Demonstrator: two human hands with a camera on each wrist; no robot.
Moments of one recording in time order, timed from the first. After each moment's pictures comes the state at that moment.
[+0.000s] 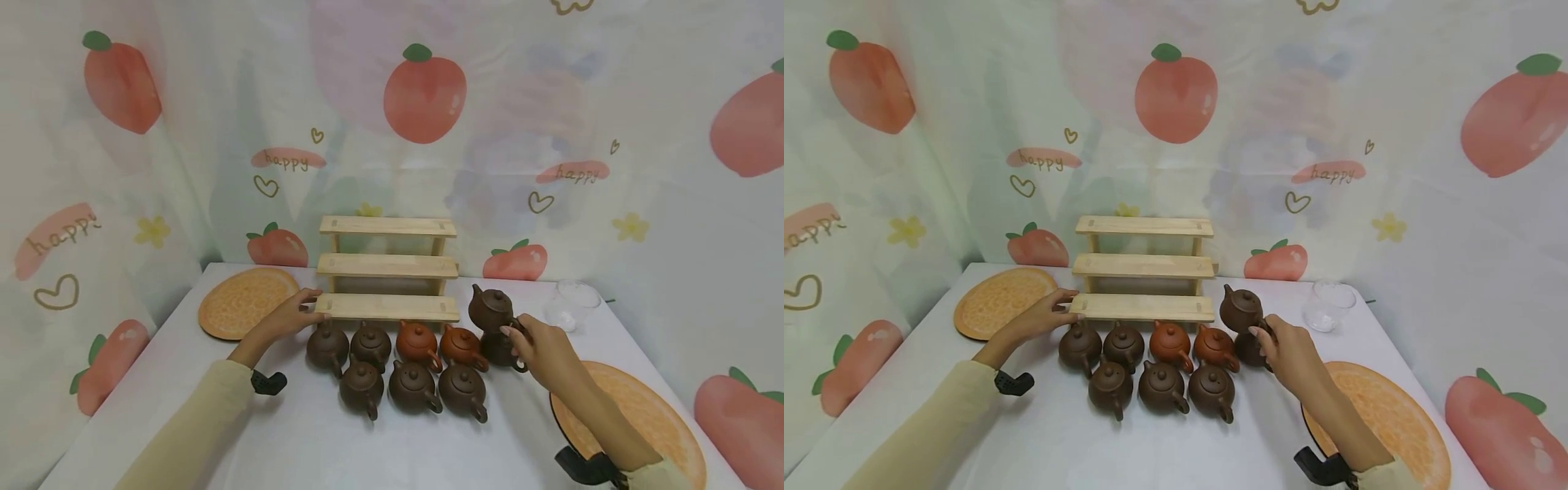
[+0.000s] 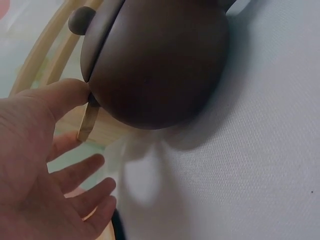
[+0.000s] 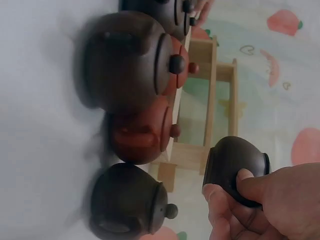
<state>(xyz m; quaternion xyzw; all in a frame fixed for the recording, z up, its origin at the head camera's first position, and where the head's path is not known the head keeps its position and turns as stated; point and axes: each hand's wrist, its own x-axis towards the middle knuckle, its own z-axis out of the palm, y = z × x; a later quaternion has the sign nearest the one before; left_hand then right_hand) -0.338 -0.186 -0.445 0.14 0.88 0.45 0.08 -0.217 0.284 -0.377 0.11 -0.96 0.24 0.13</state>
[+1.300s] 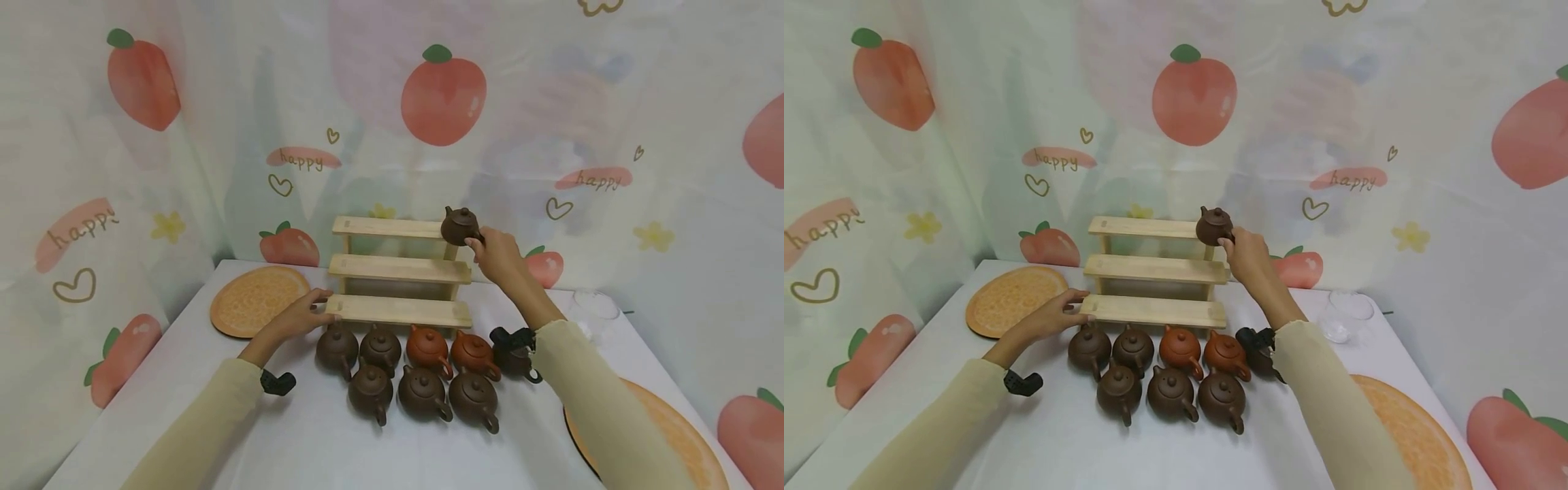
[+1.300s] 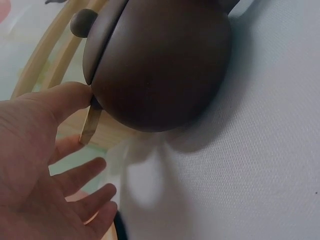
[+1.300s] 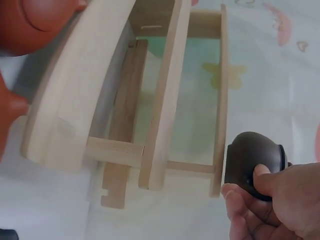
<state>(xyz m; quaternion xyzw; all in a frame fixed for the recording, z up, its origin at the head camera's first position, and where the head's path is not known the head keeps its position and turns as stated) -0.341 -0.187 -0.447 0.13 0.87 0.46 0.08 -0.374 0.212 -0.309 0.12 -0.96 0.23 0.12</state>
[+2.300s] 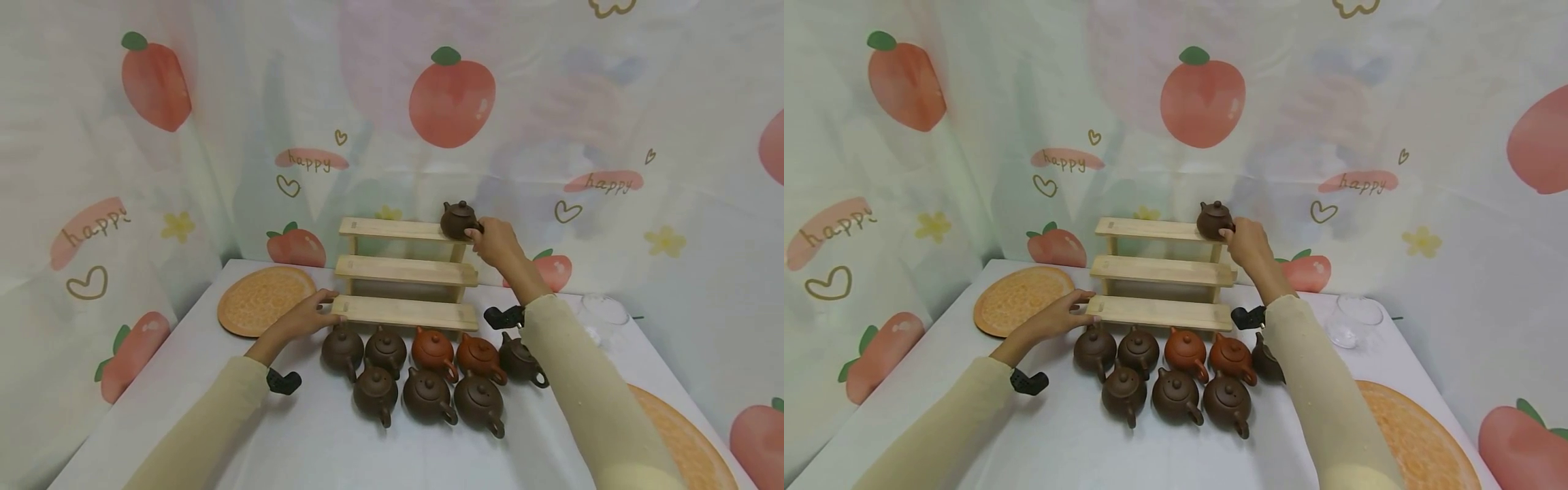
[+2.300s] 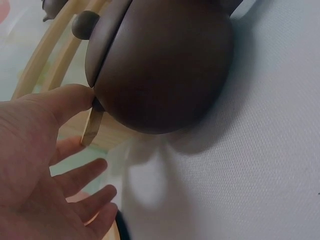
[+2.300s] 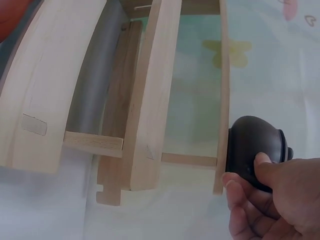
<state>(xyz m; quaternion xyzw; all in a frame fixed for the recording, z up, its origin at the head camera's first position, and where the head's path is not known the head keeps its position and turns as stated) -0.342 -0.188 -0.445 0.13 0.88 0.45 0.07 -0.410 0.202 -0.299 0.11 -0.96 0.23 0.10</state>
